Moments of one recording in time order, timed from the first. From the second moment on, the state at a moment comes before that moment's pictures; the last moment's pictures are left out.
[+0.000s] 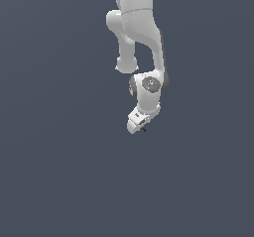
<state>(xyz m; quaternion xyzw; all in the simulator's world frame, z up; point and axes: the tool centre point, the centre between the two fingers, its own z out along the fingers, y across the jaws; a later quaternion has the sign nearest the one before) -0.064 0.088 0.014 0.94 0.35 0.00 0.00</state>
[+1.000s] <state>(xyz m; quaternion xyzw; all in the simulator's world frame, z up) 0.002 -0.013 0.112 0.94 0.35 0.00 0.00</state>
